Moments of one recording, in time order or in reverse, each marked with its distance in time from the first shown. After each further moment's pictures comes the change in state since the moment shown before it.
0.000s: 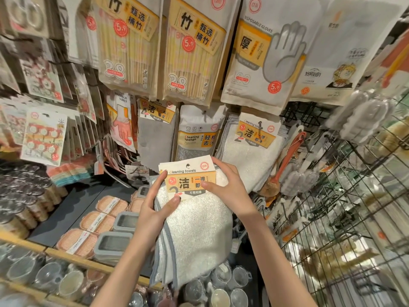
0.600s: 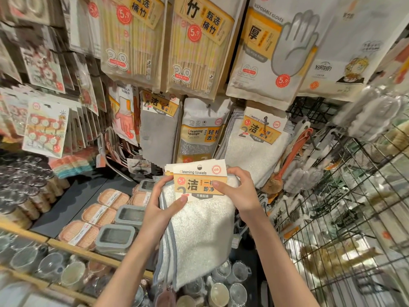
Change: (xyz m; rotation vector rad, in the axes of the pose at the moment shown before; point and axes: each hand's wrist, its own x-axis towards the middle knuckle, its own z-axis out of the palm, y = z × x) left_hand -0.002 -0.017 0.003 0.023 0.027 -0.064; right_hand -0.008 0.022 -0.002 0.196 0.135 0.144
